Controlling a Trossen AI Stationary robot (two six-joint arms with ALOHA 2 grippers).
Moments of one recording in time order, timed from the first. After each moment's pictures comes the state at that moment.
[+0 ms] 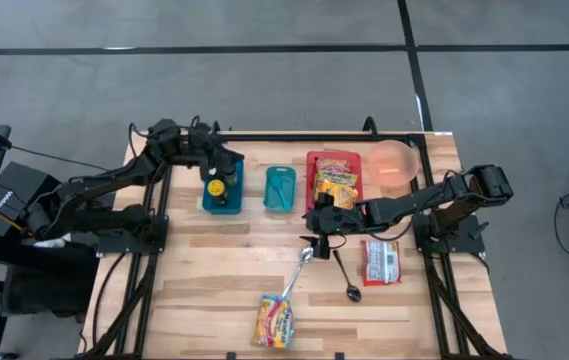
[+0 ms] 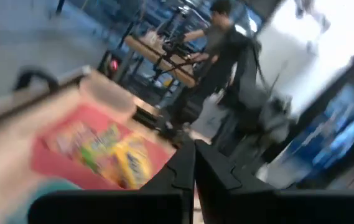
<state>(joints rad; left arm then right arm) 0.70 1.03 0.59 0.41 0.70 -0.53 0.14 1.56 0.88 -0.06 0.26 0.09</state>
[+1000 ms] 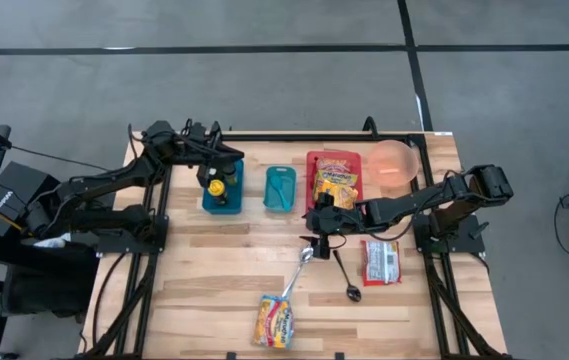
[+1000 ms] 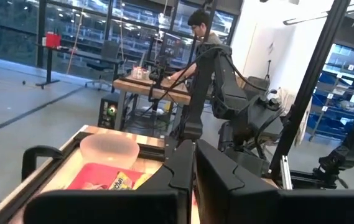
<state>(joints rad) 0.67 1.03 0.59 0.57 0.70 -0.28 0.14 1.56 0.88 -0.06 0.26 0.09</state>
